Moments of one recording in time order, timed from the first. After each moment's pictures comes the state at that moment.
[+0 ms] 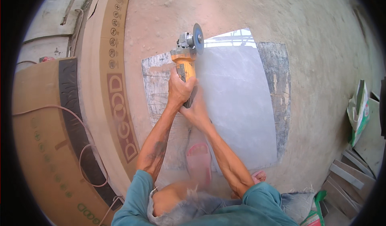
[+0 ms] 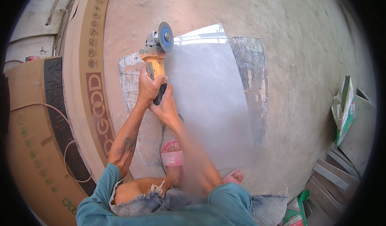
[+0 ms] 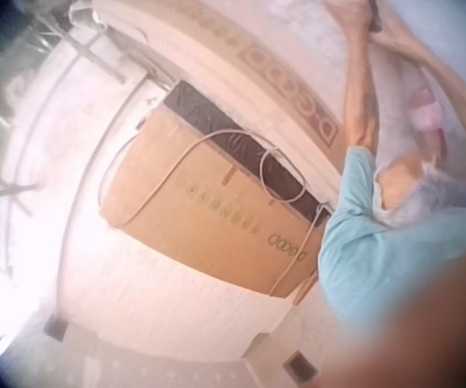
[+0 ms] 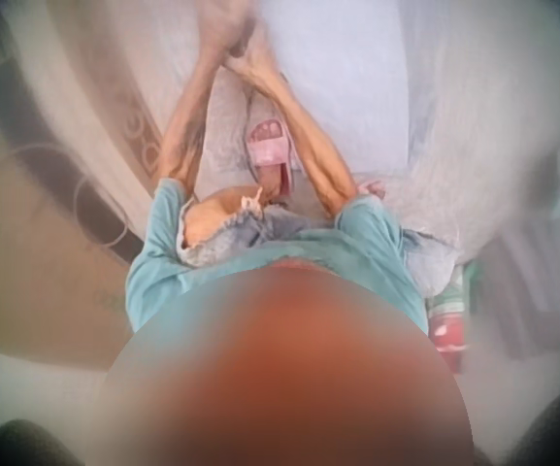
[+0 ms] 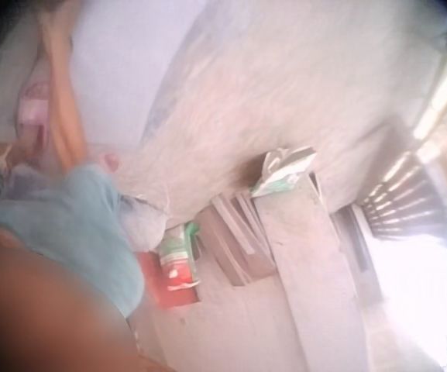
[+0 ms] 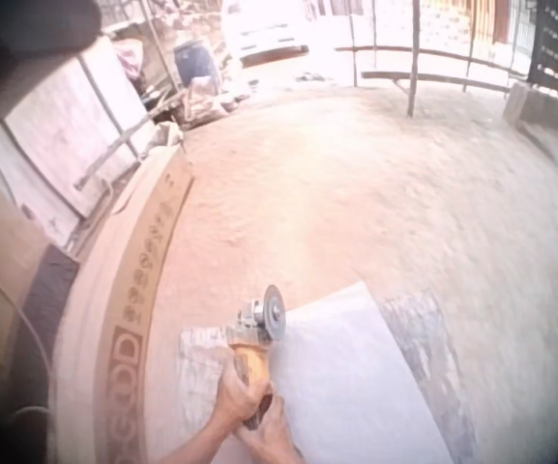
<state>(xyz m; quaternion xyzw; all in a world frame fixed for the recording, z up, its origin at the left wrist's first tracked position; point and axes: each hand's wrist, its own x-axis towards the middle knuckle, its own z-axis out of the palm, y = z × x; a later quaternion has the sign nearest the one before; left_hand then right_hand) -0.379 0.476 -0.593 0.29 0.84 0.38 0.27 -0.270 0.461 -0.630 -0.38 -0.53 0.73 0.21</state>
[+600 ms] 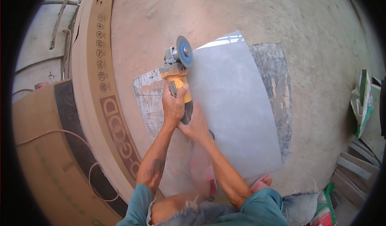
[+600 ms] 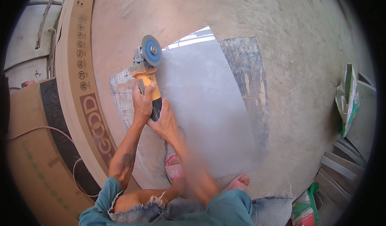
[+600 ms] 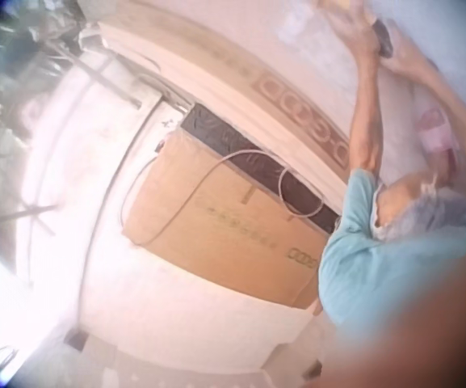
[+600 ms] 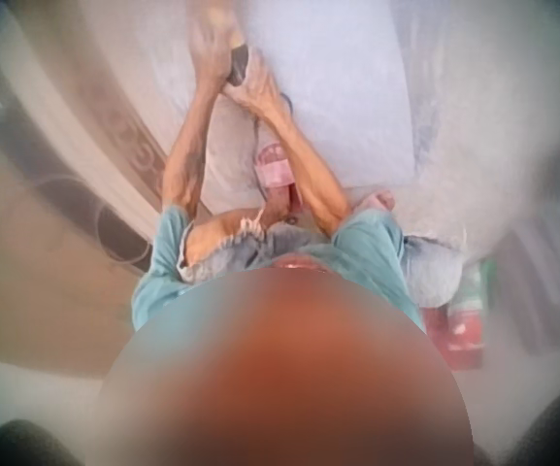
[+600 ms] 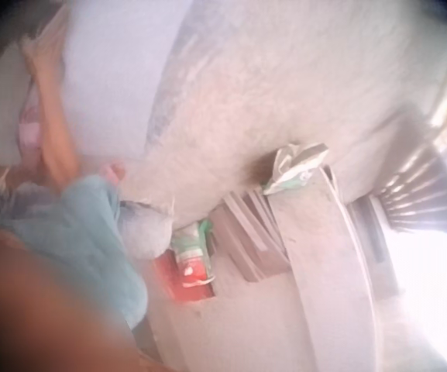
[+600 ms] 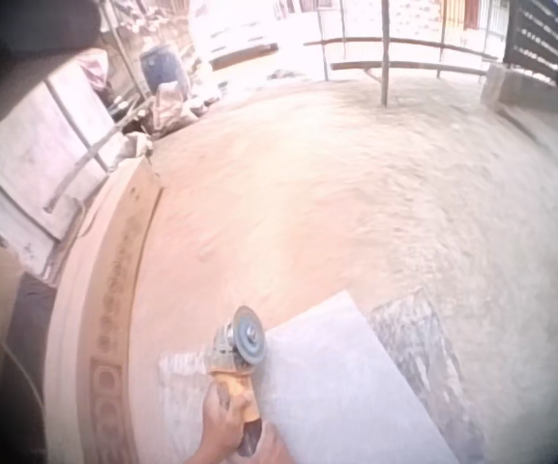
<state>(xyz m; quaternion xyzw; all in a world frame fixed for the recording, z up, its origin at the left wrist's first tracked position) -0.383 0.493 -0.596 0.25 0.79 0.45 0.34 -0.269 0.467 -0.632 -0.46 -0.55 0.66 0.21</state>
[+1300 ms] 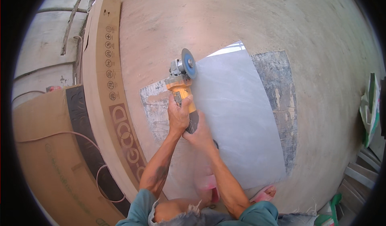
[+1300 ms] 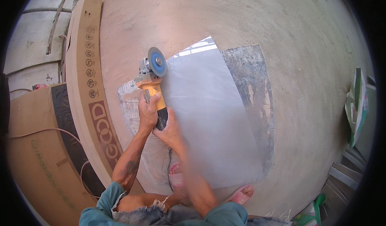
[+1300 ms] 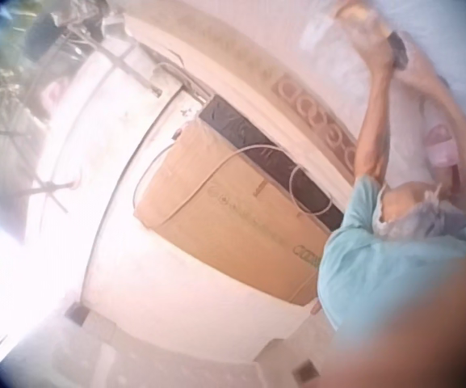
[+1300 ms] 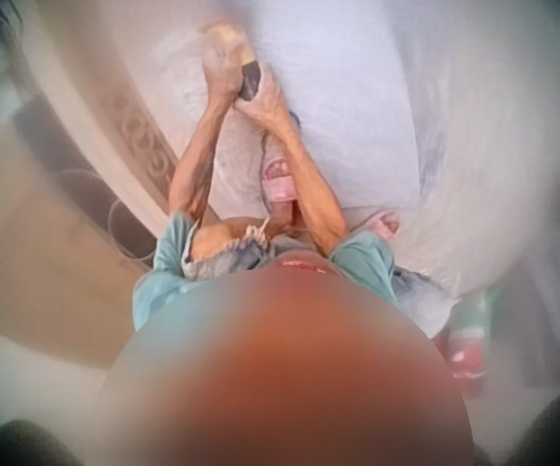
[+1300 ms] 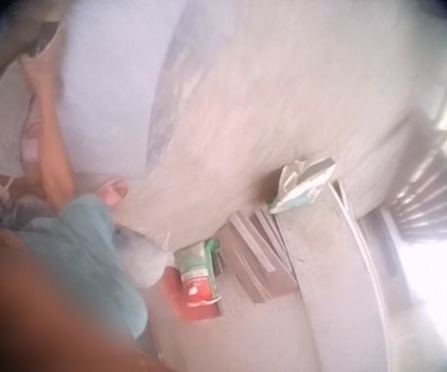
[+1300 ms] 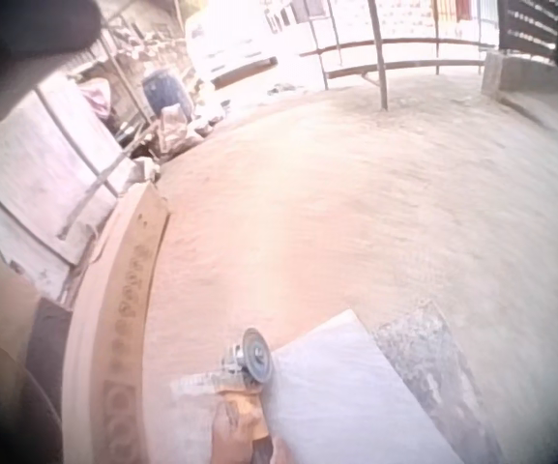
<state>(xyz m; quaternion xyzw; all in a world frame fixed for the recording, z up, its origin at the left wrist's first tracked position) -0.378 0.496 -0.609 0.24 0.82 0.41 0.31 -0.261 0.472 -0.636 -0.46 -0.49 0.72 0.18</state>
